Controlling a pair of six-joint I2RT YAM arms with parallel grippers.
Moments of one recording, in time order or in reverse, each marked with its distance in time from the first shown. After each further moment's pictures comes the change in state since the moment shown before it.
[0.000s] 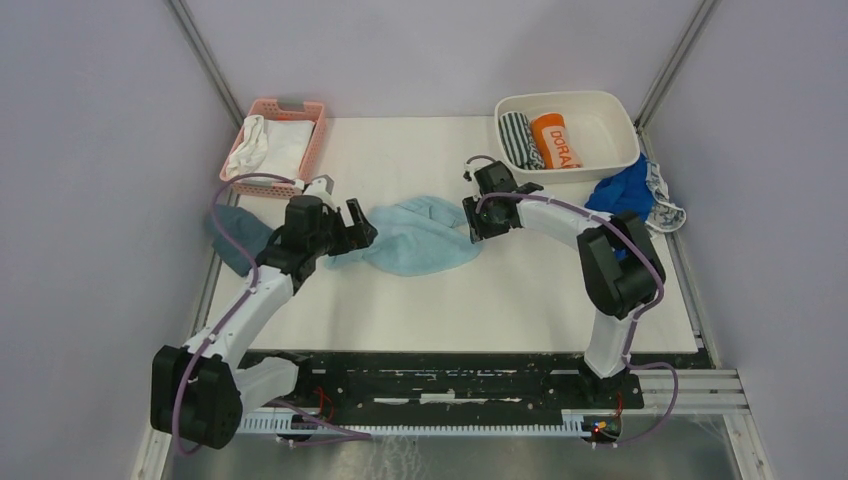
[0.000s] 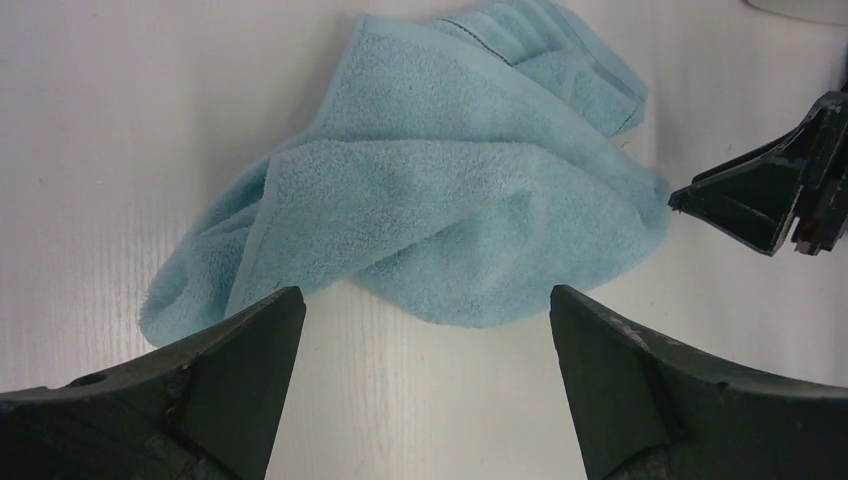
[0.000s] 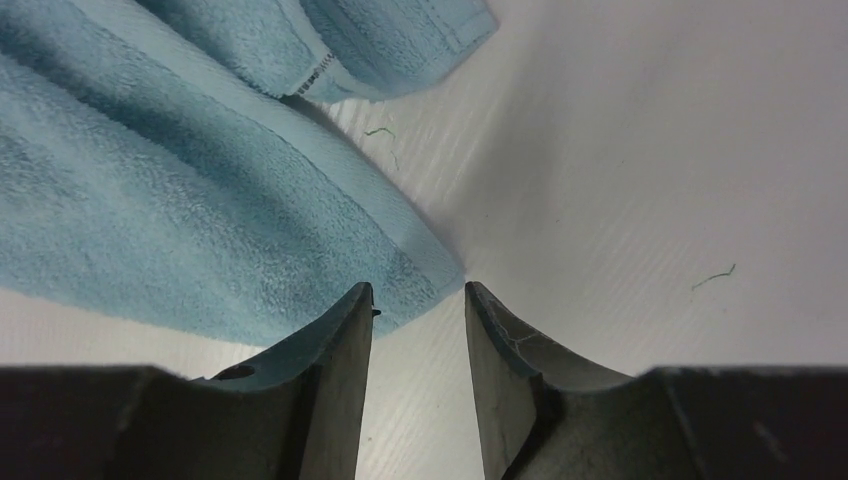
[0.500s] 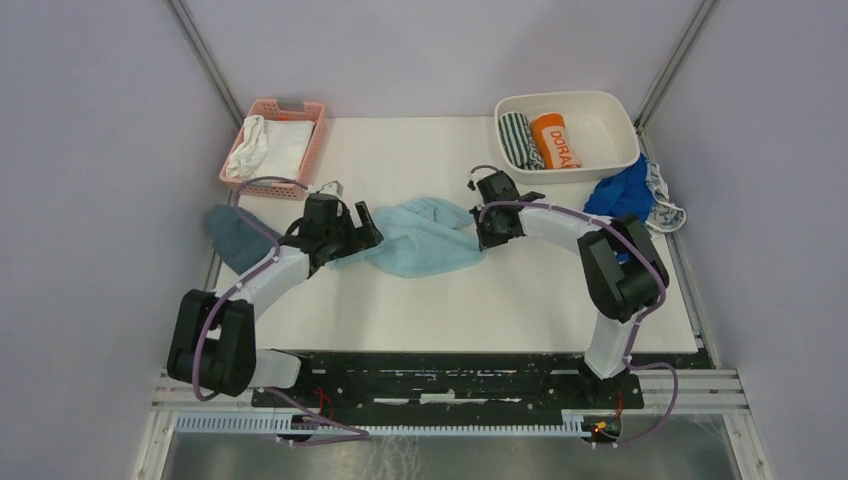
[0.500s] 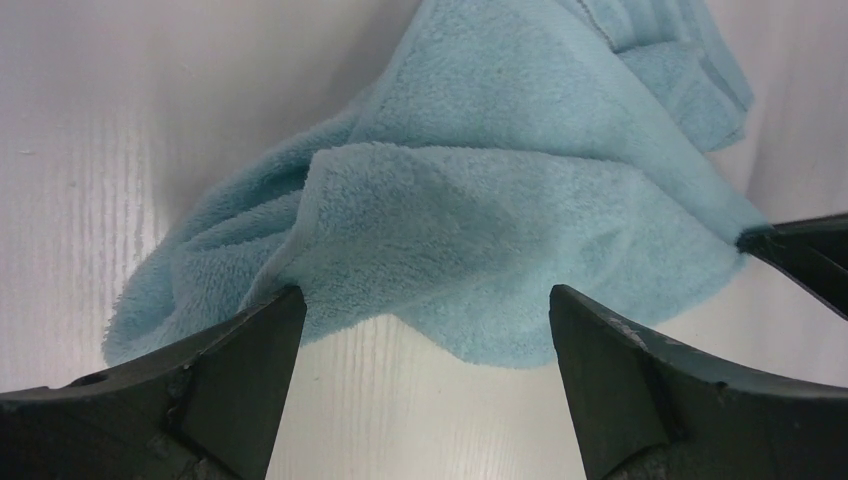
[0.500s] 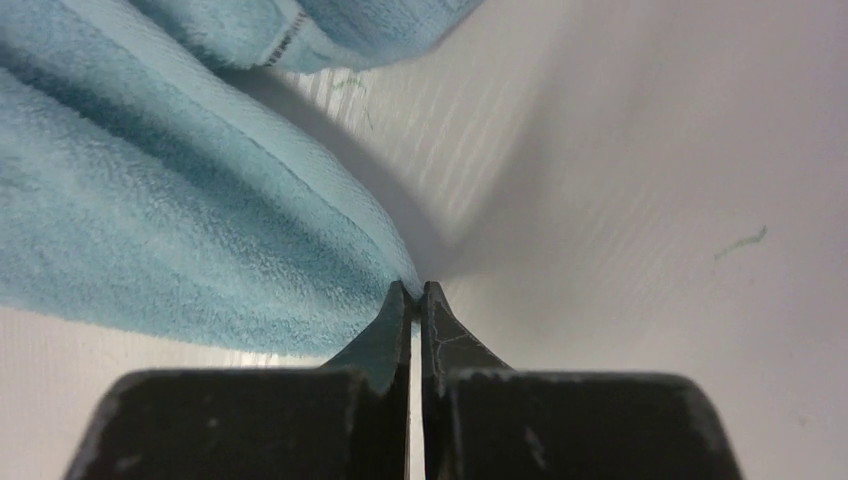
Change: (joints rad) left arm 0.000 0.216 0.019 0.070 -0.018 -0.072; right arm -0.001 0.027 -0.067 0.051 0.024 0.023
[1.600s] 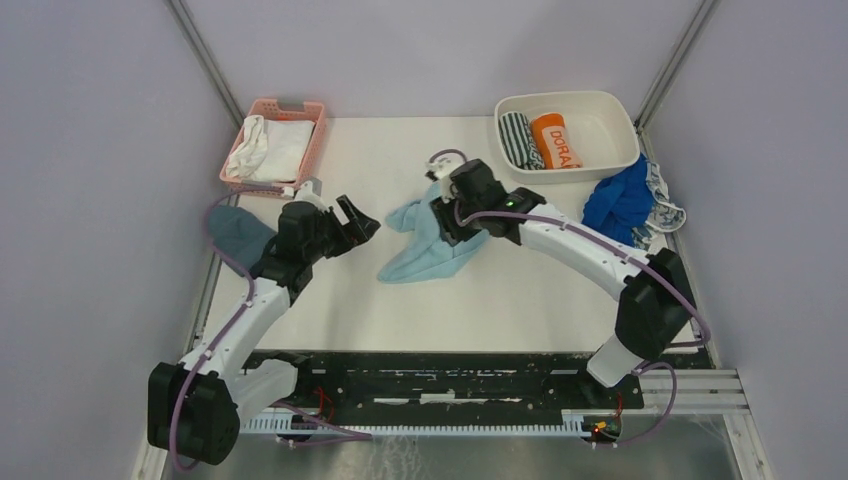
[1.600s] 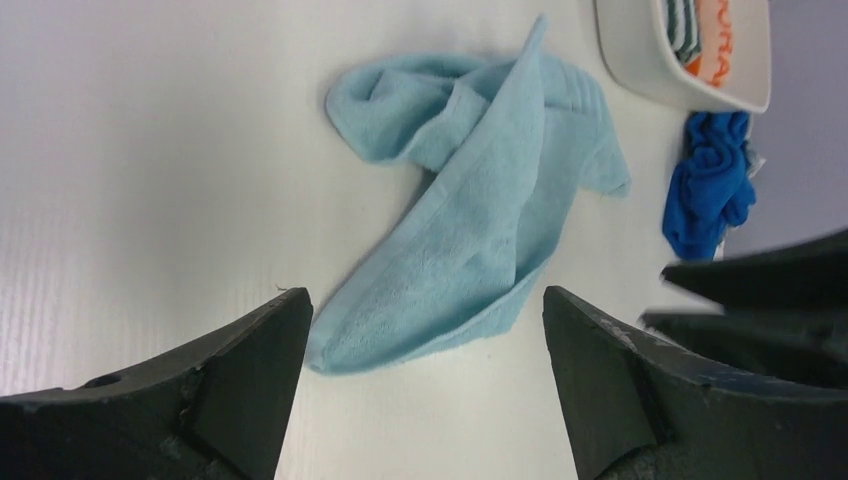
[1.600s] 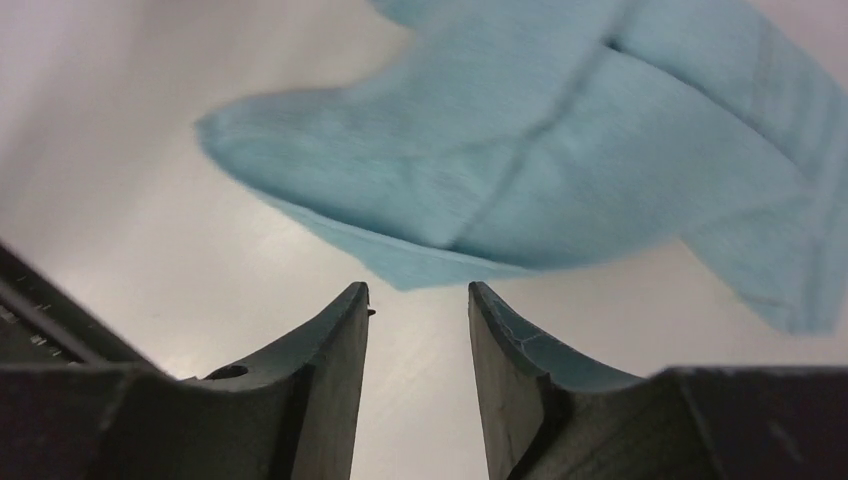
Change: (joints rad) left arm 0.021 -0.275 -0.068 0.061 0.072 -0.152; right arm 0.285 -0.229 0.182 -0.140 -0.013 -0.111
